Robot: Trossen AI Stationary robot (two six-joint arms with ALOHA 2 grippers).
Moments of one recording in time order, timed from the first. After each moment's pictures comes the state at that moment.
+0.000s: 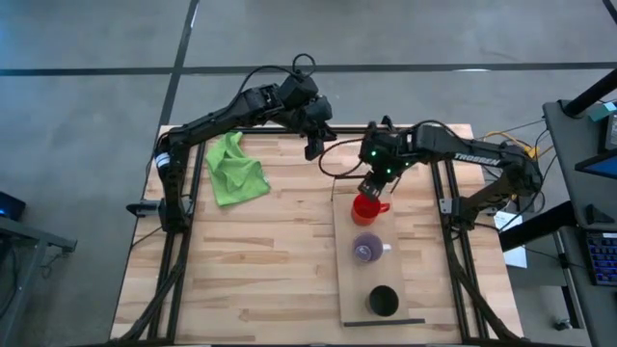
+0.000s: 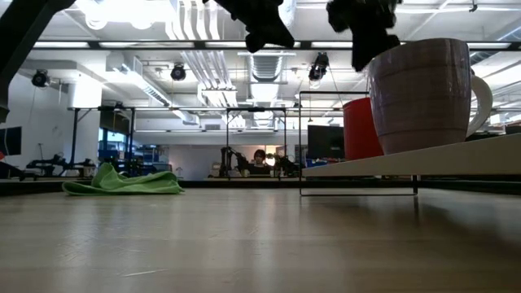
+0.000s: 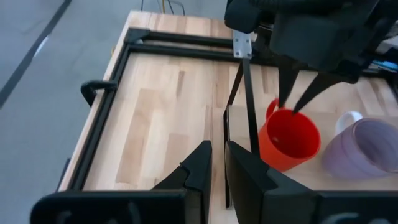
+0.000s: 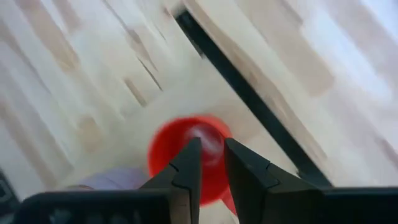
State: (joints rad) left arm 0.40 1.87 2.08 -0.85 0.29 0.16; right arm -0.19 1.44 1.46 -1.21 -0.05 0.46
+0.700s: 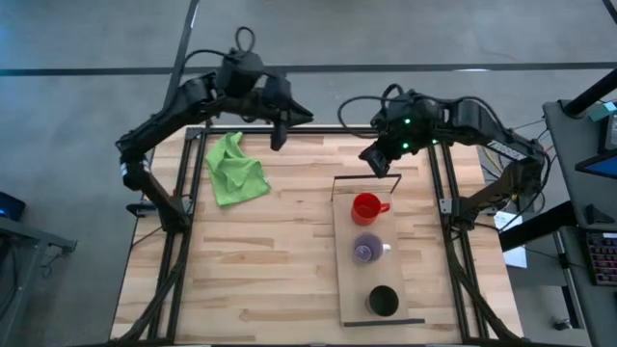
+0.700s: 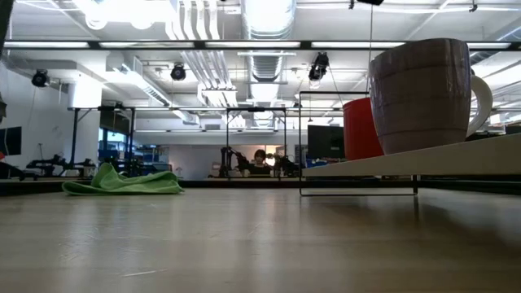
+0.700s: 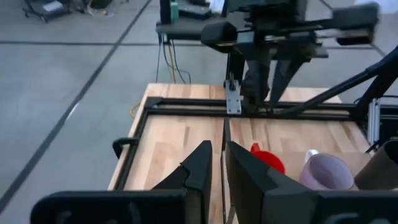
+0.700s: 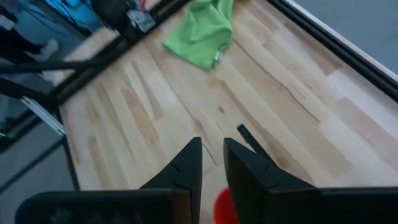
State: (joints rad) left arm 0.40 1.60 2.07 -0.85 0.29 0.16; right arm -0.19 1.44 1.86 -1.22 -0.05 0.47
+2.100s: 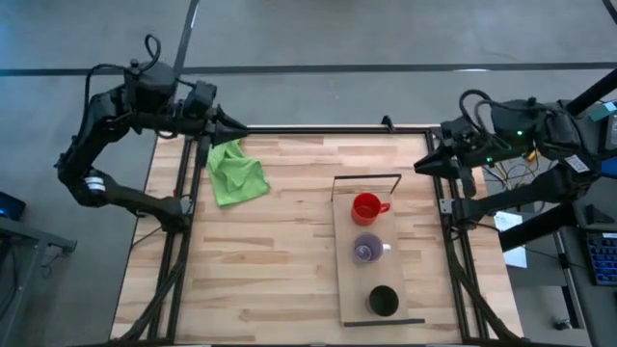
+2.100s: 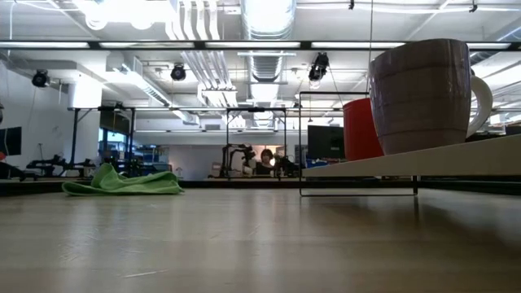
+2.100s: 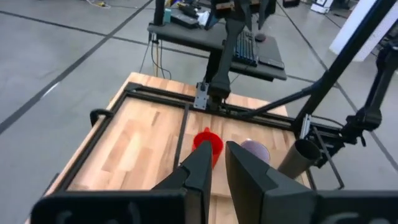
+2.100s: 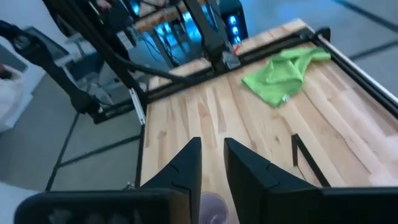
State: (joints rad) left arm 0.36 1.21 1.93 -1.06 0.30 -0.07; right arm -0.03 1.00 1.69 -1.12 -0.14 0.36
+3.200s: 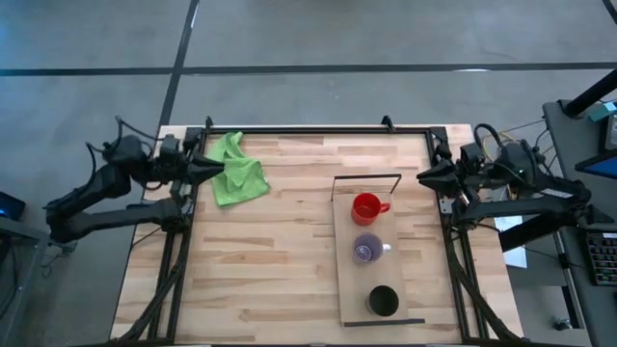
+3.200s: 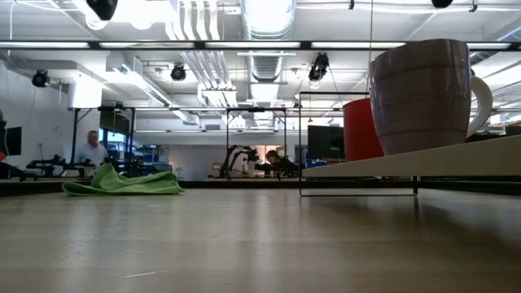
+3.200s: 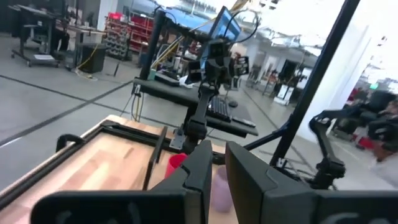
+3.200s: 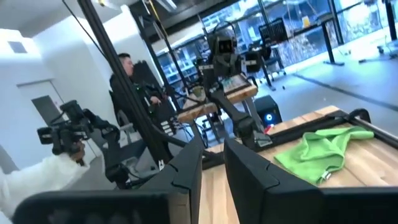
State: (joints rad) left arm 0.34 0.48 0.80 -0.29 0.30 -0.30; right arm -0.03 0.41 0.77 -0.26 -0.14 0.41
